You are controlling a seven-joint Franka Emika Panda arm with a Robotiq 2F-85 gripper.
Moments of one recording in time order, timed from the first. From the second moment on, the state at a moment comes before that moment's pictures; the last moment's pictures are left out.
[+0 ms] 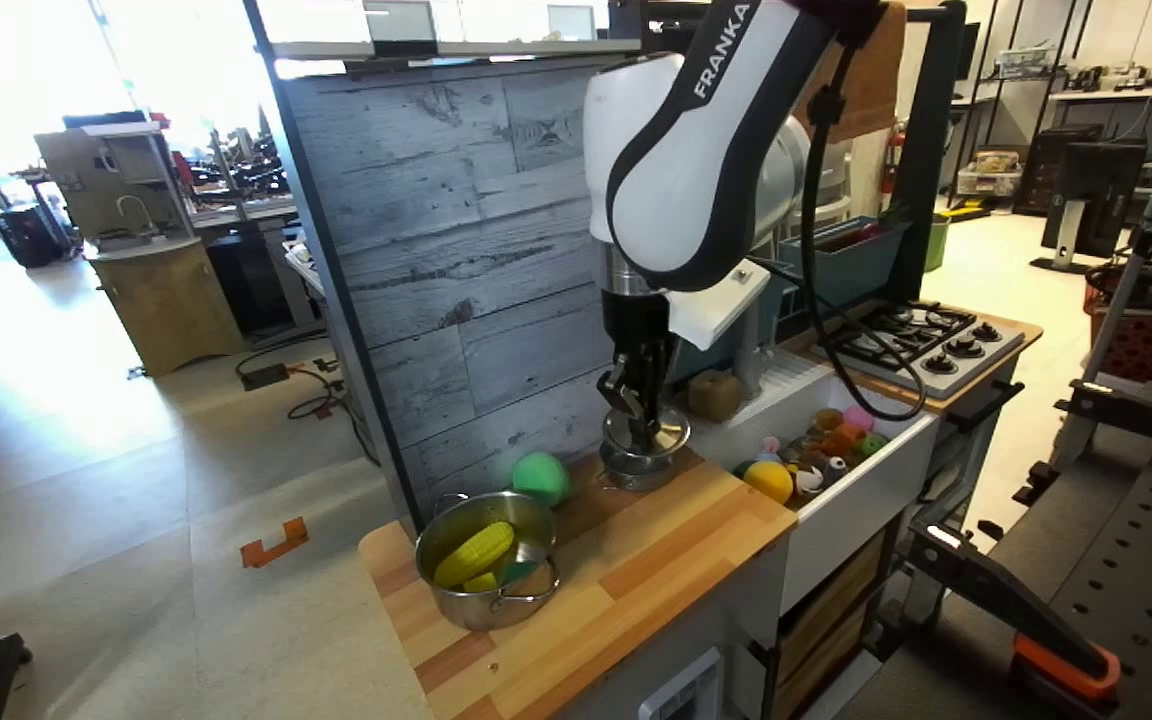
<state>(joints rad) 0.20 0.88 0.00 -1.73 -0.21 2.71 -0.02</state>
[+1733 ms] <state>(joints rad) 0.17 1.09 -0.01 -1.47 -0.20 2.55 -0.01</state>
